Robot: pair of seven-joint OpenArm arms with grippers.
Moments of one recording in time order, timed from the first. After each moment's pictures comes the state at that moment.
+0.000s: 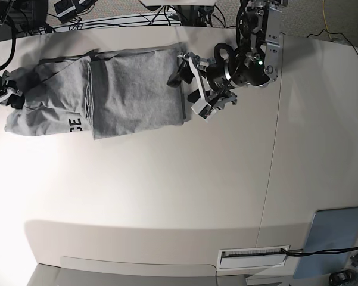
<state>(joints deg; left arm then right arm) 12.9 0.0 8.1 106.0 -24.4 -29.0 59.2 -14.1 39.2 35.8 78.9 60.9 31.9 -65.7</state>
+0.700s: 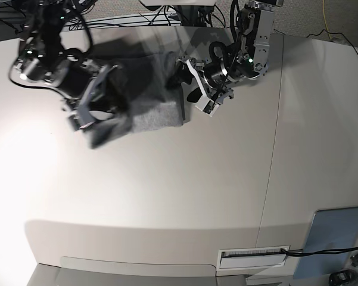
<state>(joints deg) 13.2 0.1 8.1 89.9 -19.0 -30.2 39.0 -17.6 16.2 10.9 122.8 49.7 27.3 -64.8</state>
